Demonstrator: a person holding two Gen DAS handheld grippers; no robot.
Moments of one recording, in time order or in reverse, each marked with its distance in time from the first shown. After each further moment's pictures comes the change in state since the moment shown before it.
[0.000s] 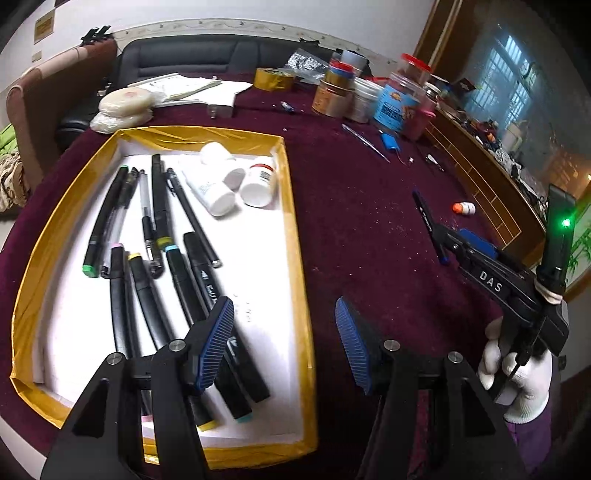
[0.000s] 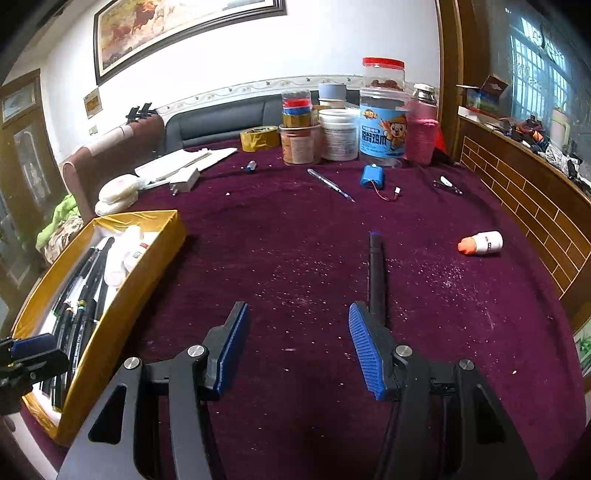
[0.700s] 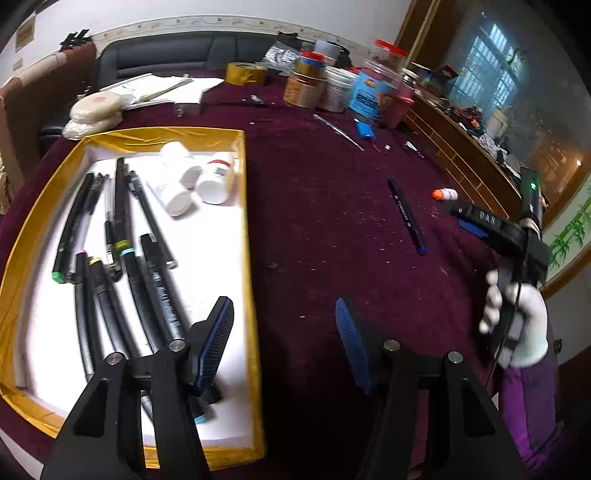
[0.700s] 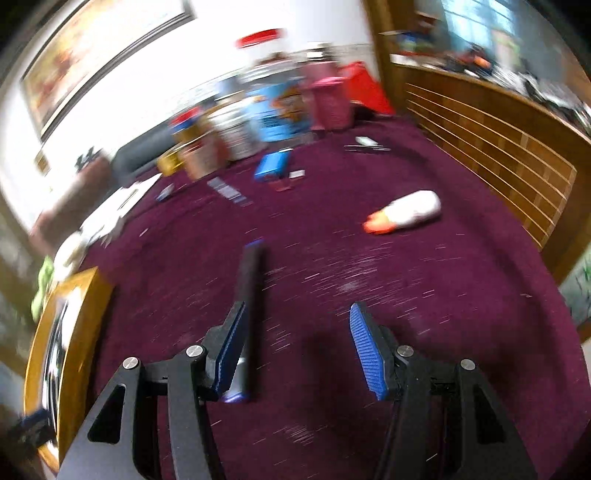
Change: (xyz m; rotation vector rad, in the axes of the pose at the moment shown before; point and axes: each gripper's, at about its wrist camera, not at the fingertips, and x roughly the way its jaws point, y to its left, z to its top) left arm 0.009 -0.029 0.001 0.047 0.030 -0.040; right arm 0.026 -0.135 0.016 0.311 0.061 -0.049
